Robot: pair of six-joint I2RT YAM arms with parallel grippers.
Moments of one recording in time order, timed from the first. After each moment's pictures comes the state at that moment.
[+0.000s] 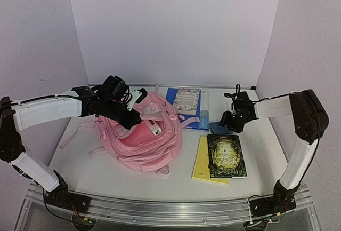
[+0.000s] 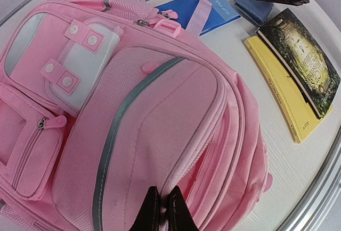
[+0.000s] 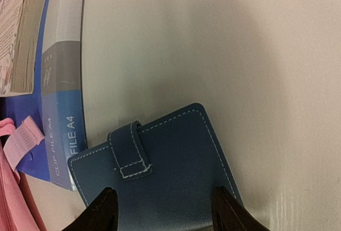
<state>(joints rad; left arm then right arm) -0.76 1.47 1.15 -0.51 0.07 -0.08 0.32 1.82 1.03 -0.21 -0.04 0.61</state>
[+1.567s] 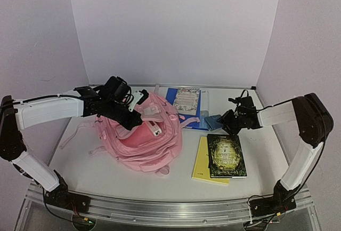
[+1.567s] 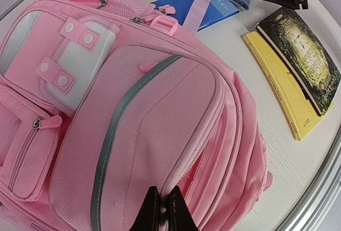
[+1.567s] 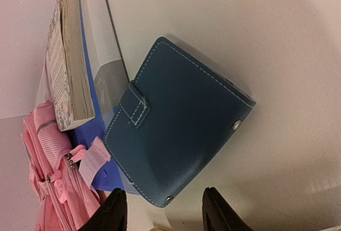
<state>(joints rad) -0.77 1.49 1.16 -0.52 0.07 -0.08 0.32 1.77 0.88 0.10 -0.17 1.05</state>
